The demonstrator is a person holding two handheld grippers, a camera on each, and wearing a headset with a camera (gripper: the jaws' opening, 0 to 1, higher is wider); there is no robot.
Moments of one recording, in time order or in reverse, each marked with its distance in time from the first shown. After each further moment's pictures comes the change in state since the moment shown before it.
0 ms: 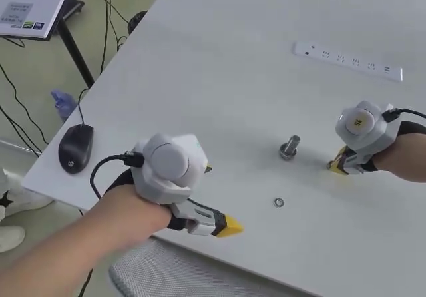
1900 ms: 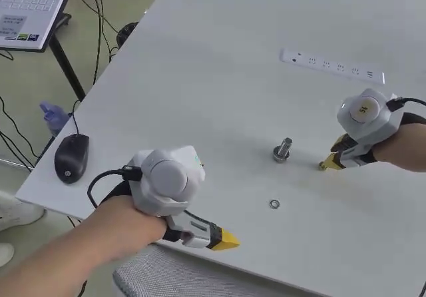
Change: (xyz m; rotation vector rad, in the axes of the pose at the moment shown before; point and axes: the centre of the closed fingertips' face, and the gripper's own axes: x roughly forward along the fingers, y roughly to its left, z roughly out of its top) left arm -0.007 -0.002 -0.004 0.112 -0.014 0.021; right arm -0.033 0.001 0.016 0.055 -0.074 -0.023
